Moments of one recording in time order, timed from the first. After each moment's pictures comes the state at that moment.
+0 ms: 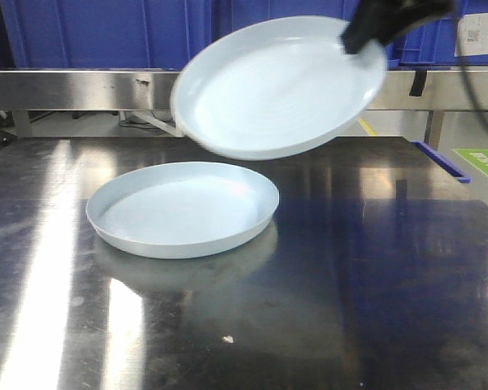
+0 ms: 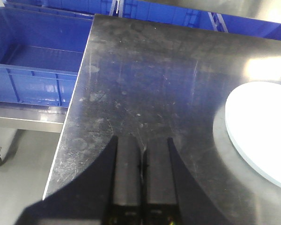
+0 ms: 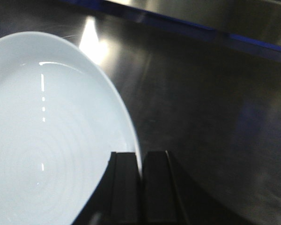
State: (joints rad) left arm -0.11 0.63 -0.39 -0.07 0.30 -0.13; right arm 0.40 1.52 -1.23 0.07 0.47 0.02
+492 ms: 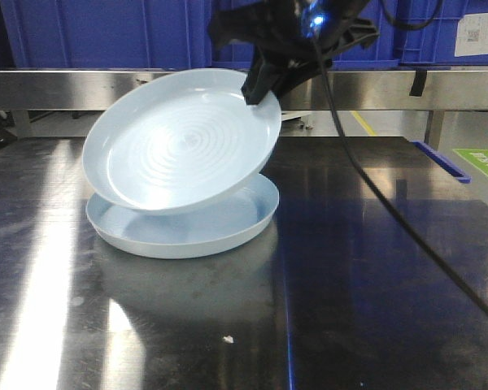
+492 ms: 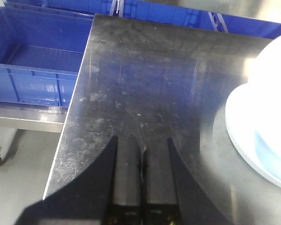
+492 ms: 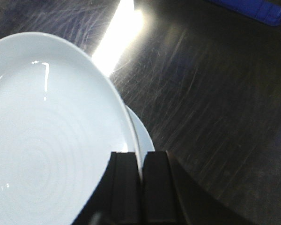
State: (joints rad) left arm -0.11 0.63 -0.39 -0.07 0.30 -0.13; right arm 0.53 1.74 -1.35 0.08 0.44 0.02
